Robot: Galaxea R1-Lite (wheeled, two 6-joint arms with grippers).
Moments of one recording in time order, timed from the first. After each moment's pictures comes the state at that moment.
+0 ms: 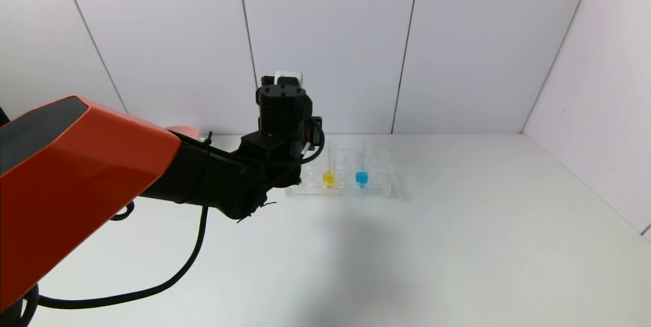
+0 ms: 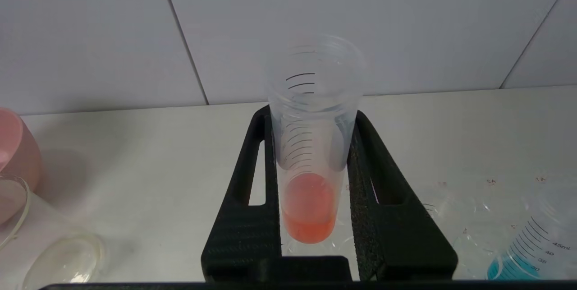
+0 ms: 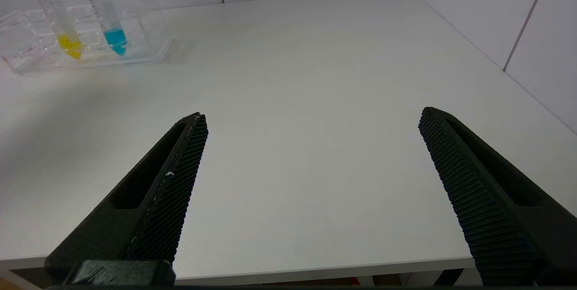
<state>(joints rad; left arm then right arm) -0.64 2.09 -1.29 -0.75 0.61 -0.04 0.00 0.00 0.00 0.00 -0.04 0.09</state>
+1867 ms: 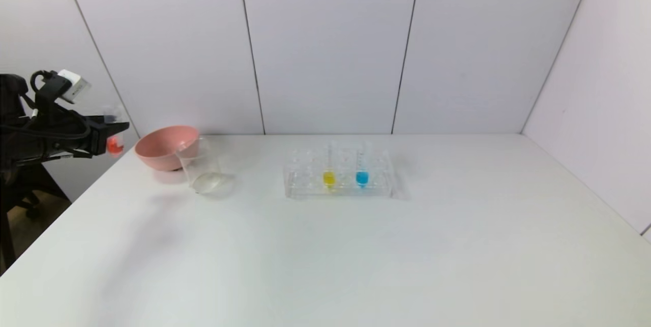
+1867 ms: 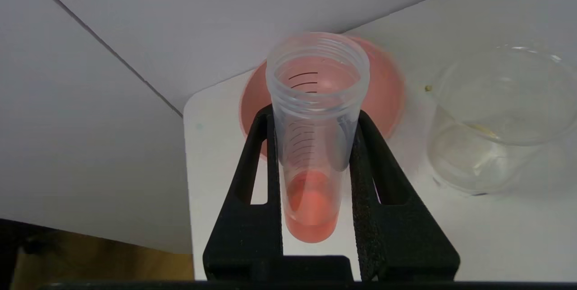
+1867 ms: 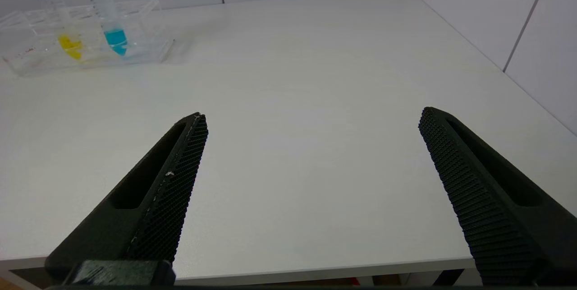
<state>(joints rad) 0.41 1.89 -1.14 -0.47 -0.58 0.47 0.00 0.00 0.00 0.00 -0.04 0.09</state>
